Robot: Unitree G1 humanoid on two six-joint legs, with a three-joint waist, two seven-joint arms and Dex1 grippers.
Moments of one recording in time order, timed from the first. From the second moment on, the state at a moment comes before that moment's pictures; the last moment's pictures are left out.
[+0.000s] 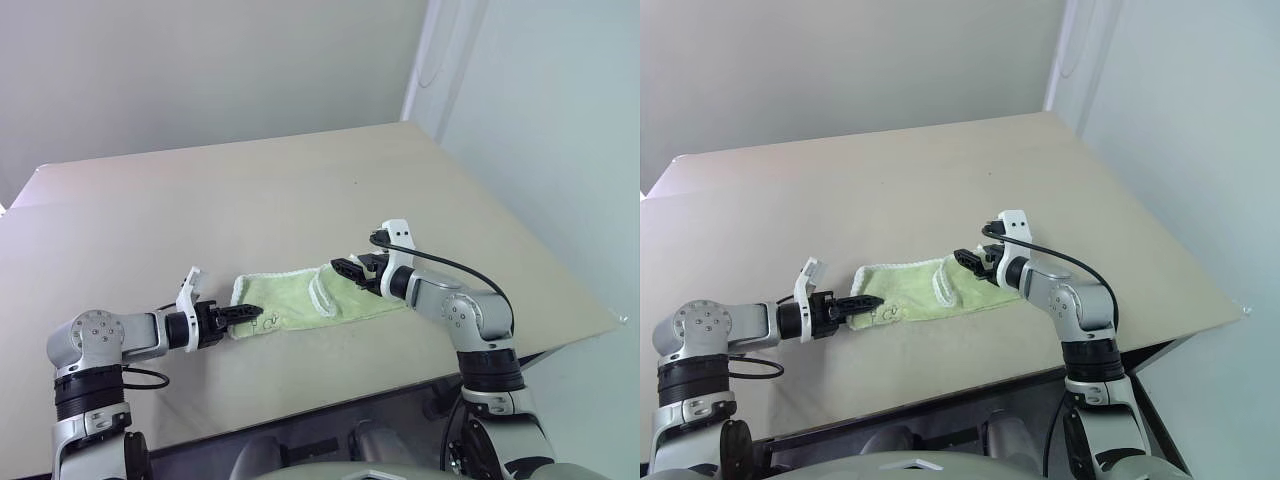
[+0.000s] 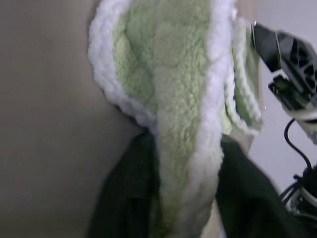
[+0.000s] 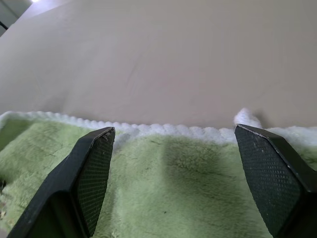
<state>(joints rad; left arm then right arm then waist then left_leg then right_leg) -0.29 0.45 0.44 0.09 -0.85 1.59 -0.55 -0.43 -0.17 -0.02 -0.06 0.49 0.99 0.29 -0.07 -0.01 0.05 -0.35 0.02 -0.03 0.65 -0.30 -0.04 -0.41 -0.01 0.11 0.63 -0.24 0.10</state>
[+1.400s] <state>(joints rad) -0.51 0.91 0.14 0.08 -0.85 1.43 -0.96 -0.32 -0.30 0.03 -0.21 0.57 0.92 0.58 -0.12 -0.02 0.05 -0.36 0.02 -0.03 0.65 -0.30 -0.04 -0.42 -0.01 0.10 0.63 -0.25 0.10</state>
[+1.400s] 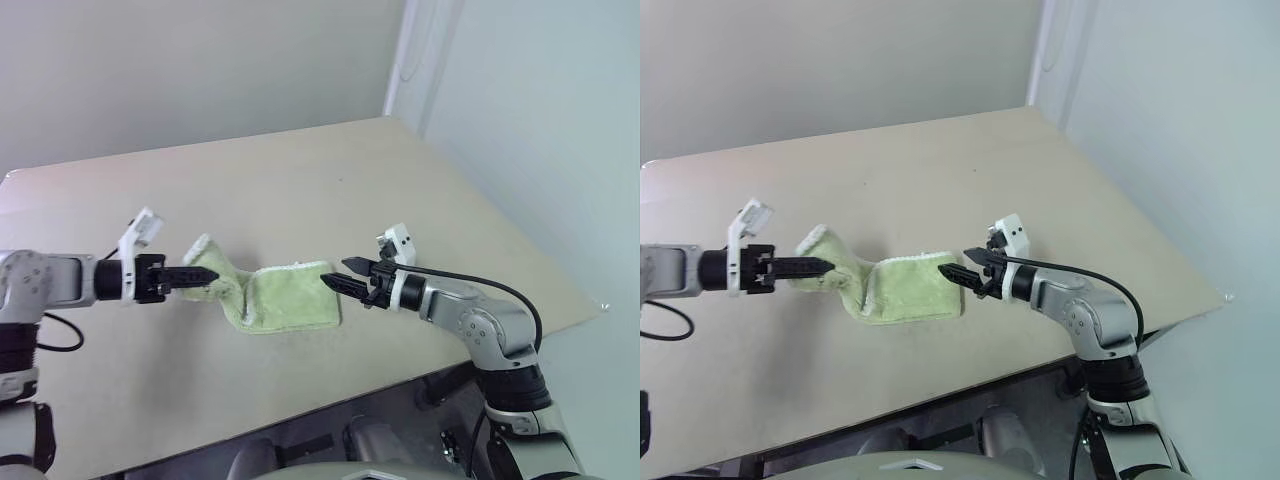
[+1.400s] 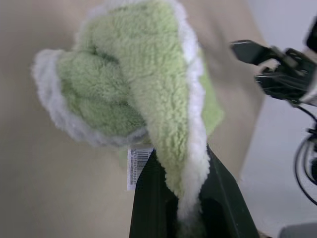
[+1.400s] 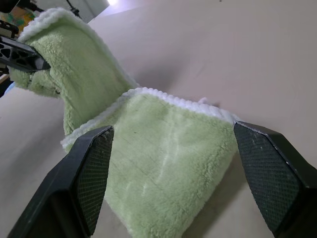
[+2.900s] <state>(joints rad) -0.78 0.54 -0.17 0.26 -0.69 1.31 -1.17 -0.22 -0.28 -0.06 -0.29 0.58 0.93 0.37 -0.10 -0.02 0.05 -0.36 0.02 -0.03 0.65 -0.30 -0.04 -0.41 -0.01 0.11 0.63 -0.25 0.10</state>
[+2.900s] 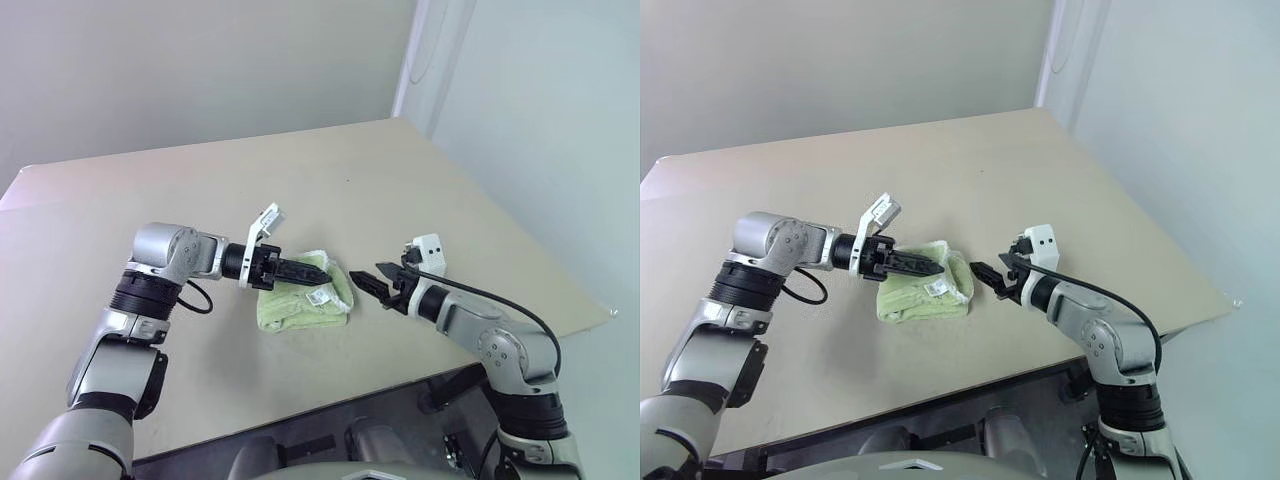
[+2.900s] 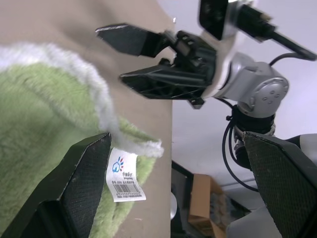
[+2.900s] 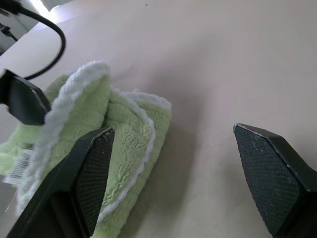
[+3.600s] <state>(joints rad) -0.42 0.57 -0.02 0.04 -0.38 0.46 -0.98 -0.49 -0.32 0.18 -0.24 0.57 0.86 0.61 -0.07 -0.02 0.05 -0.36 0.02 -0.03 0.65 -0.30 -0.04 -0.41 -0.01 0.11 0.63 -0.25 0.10</state>
